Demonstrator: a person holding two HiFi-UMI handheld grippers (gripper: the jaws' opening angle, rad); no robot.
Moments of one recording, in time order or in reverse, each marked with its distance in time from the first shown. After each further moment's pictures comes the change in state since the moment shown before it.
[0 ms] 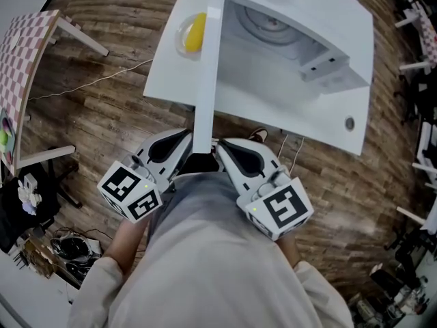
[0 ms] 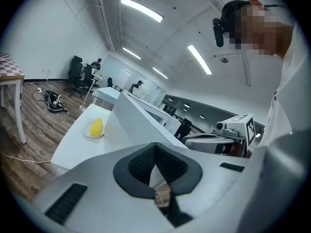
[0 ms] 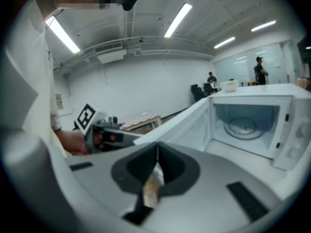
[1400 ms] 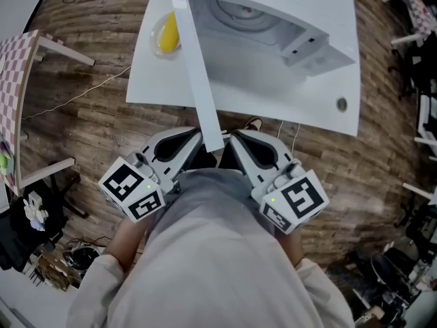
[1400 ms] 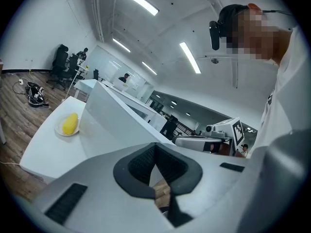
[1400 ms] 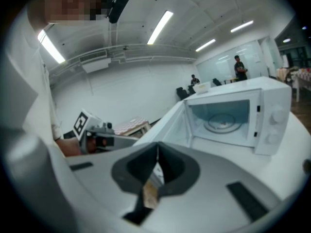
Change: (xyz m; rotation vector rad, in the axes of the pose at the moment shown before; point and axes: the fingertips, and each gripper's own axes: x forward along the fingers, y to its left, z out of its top) left arm 0.048 -0.047 -0.001 0.005 0.057 -0.175; right arm -0.048 -0.053 -0.005 0.136 -0.050 -0.116
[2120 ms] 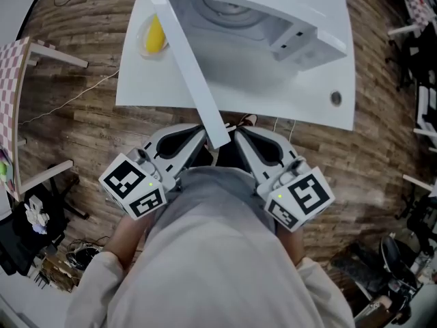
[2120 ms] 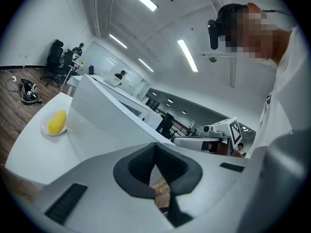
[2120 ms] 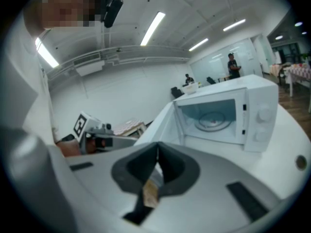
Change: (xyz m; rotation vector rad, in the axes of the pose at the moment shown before) left arm 0.038 -0.016 0.001 0.002 0.032 -0.053; right arm -0.024 -0.036 0.003 0.058 -0.002 -0.044
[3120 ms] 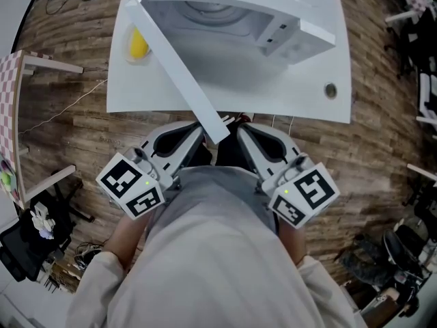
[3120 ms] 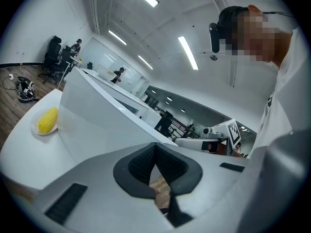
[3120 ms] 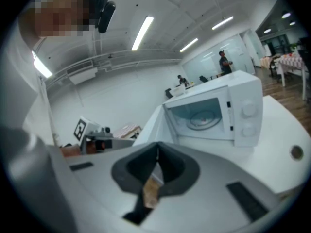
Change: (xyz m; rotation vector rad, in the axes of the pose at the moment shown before) left arm 0.036 -0.010 0.002 -0.010 0.032 -0.015; right arm -0.025 -0.038 0.002 0.098 -0.029 -0.026
